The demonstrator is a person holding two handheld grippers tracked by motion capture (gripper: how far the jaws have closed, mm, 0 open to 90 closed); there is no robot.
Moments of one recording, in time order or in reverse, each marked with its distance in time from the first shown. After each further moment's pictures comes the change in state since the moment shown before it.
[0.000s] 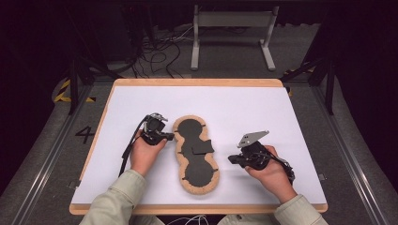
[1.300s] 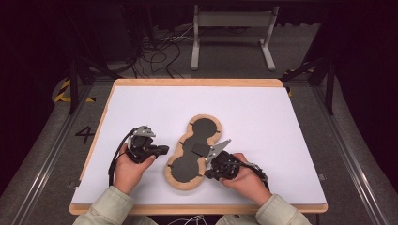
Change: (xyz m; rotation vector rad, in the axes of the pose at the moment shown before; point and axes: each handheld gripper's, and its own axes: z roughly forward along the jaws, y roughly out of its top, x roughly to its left) left arm -0.029 -0.055 -0.070 -0.075 -0.125 0.092; right arm 0.054 0.033 0.064 0.147 0.159 -0.142
